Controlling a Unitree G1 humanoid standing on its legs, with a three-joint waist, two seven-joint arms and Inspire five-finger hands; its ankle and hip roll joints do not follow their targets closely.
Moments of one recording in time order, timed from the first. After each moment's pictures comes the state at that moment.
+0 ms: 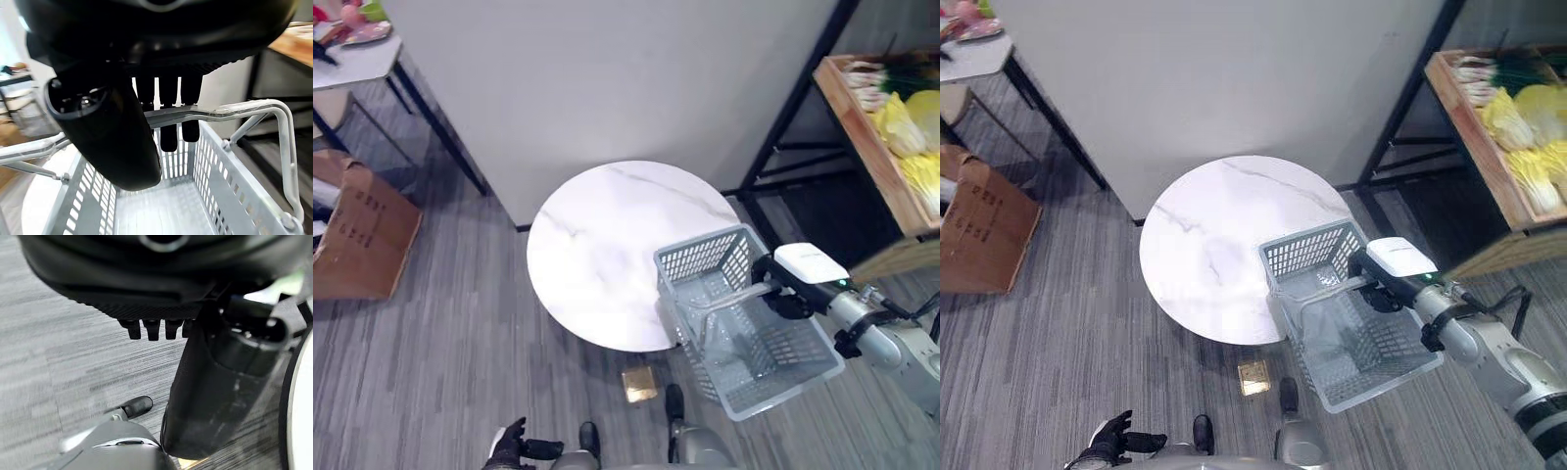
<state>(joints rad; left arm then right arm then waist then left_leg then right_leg) -0.02 0.25 -0.09 1.28 -0.08 -0.14 0.13 -0.02 -1.07 0.27 0.12 -0.43 -0.24 -0.09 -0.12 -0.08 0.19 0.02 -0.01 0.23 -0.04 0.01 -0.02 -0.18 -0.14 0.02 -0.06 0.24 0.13</state>
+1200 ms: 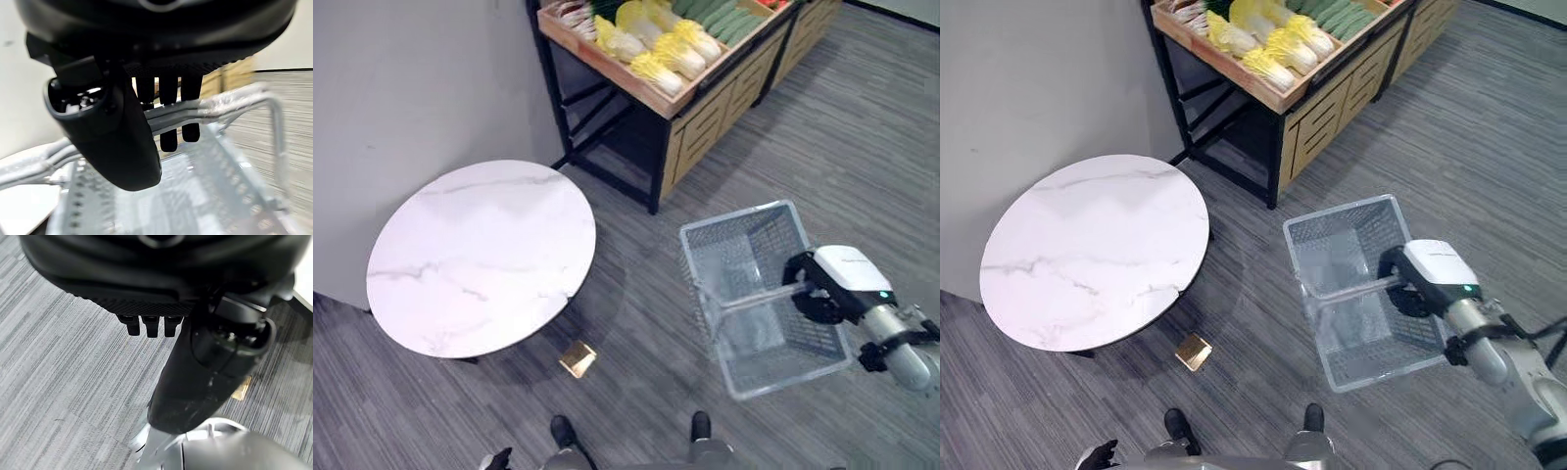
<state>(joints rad) 0.08 0.25 -0.13 1.27 -0.01 -0.10 0.13 0.25 -1.01 -0.04 0.07 -0.43 -0.22 -0.14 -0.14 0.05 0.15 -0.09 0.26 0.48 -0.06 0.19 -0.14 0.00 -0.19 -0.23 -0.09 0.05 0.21</state>
